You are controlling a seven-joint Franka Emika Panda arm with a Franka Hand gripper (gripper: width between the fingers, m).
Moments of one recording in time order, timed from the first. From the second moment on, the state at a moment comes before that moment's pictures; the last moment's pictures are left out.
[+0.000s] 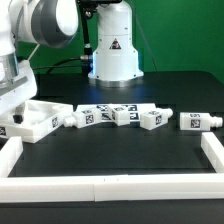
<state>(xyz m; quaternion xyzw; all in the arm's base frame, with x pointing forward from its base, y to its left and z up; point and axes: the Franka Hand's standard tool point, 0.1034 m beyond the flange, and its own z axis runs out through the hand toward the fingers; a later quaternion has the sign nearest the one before) 0.433 -0.257 0.011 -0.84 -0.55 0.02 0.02</state>
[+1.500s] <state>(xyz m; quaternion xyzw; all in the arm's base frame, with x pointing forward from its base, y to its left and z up) 0.458 -0.241 0.068 -0.89 -0.47 0.02 -0.01</state>
